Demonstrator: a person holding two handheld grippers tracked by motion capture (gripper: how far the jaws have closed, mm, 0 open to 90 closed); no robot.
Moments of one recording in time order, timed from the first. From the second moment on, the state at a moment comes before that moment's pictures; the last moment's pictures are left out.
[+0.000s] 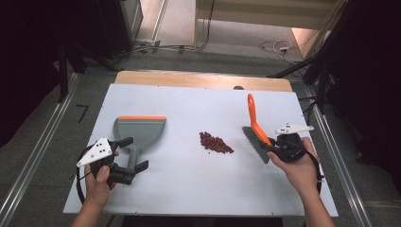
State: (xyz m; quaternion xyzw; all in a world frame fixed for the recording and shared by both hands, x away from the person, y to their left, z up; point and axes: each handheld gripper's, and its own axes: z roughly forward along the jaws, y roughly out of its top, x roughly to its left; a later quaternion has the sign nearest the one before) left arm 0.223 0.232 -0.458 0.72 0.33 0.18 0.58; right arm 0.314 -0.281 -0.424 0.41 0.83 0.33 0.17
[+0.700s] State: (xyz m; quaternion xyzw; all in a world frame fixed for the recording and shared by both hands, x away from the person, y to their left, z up) left arm 0.218 0.251 -0.459 0.69 0.34 0.20 0.60; right arm 0.284 -0.347 -0.441 0.43 0.79 0.41 0.15
